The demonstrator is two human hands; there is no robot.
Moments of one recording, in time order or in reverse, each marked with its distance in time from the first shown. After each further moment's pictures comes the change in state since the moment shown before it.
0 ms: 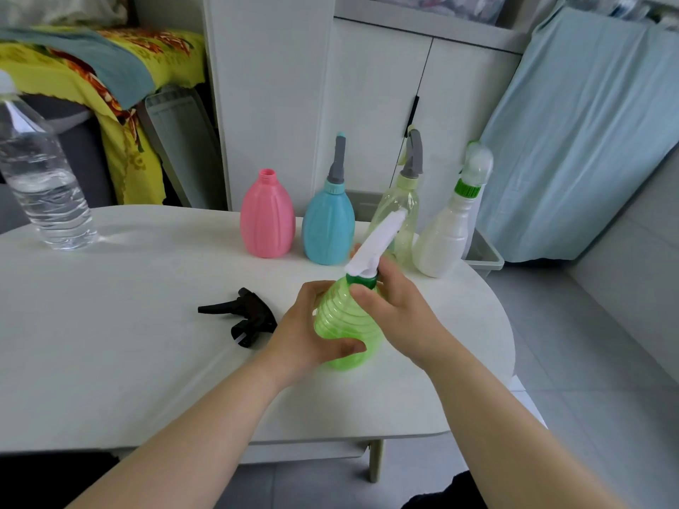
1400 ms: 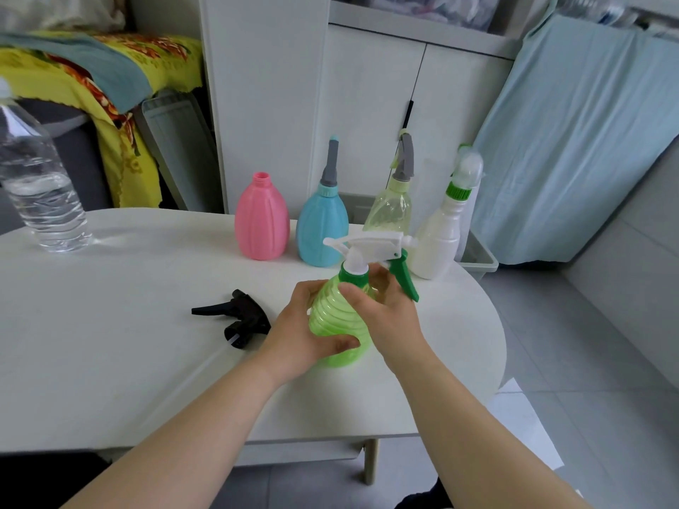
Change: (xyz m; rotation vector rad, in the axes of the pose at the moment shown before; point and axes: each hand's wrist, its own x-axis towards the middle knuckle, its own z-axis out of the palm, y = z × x) left_hand 0.003 0.002 0.005 -0.009 0.019 -0.005; right_hand 0.004 0.016 0.012 0.224 0.302 0.068
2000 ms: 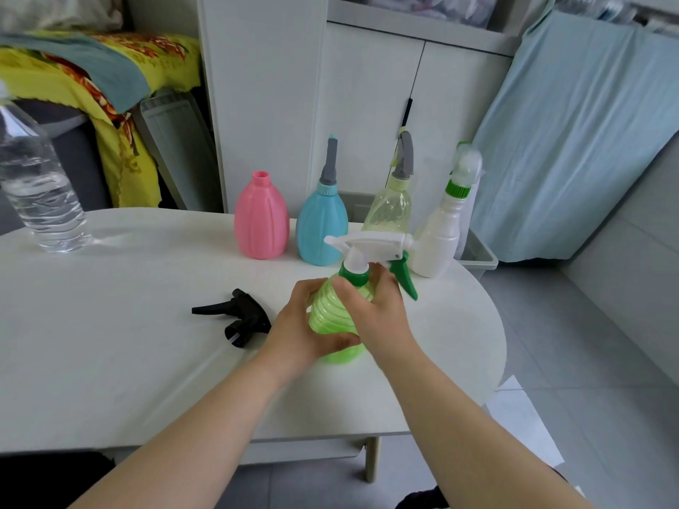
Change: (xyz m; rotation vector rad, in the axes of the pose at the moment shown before) left_hand -0.001 0.000 0.003 0.024 0.061 0.019; right_hand -0.002 -0.002 0.013 -0.049 0.050 0.022
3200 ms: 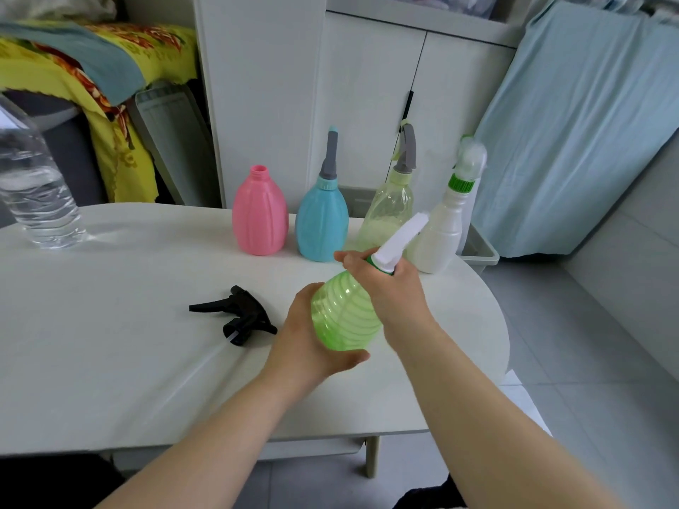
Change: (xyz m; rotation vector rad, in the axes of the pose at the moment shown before) left_hand -0.010 -0.008 0.011 0.119 0.071 -0.009; right_hand 0.011 -0.022 -0.010 0.060 0.008 0.062
